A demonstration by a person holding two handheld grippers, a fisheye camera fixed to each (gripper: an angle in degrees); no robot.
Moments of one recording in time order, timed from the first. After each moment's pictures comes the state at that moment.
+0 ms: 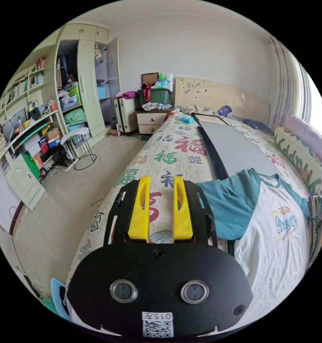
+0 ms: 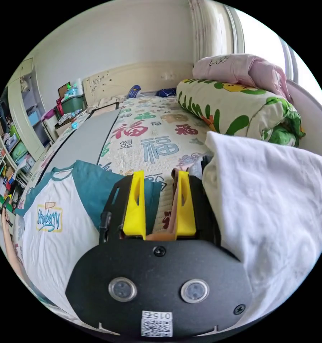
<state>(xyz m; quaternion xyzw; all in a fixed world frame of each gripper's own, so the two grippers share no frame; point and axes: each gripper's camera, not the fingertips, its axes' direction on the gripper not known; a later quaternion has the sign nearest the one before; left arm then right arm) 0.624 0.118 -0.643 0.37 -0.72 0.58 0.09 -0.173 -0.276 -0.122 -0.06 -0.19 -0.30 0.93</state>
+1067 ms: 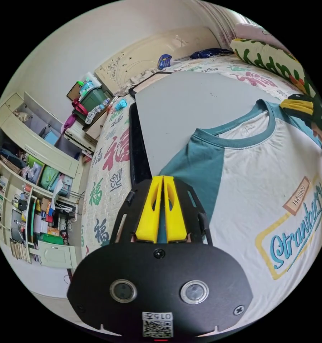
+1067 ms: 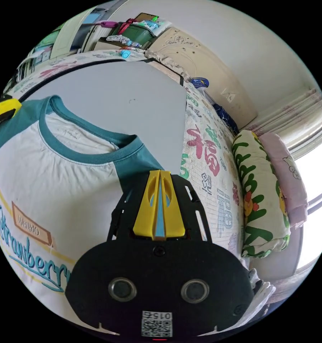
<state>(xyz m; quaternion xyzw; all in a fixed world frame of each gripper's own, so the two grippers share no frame) 0.274 -0.172 -0.434 0.17 -0.87 0.46 -0.07 -0.489 -0.085 -0.057 -0.05 -0.07 -0.59 0.80</state>
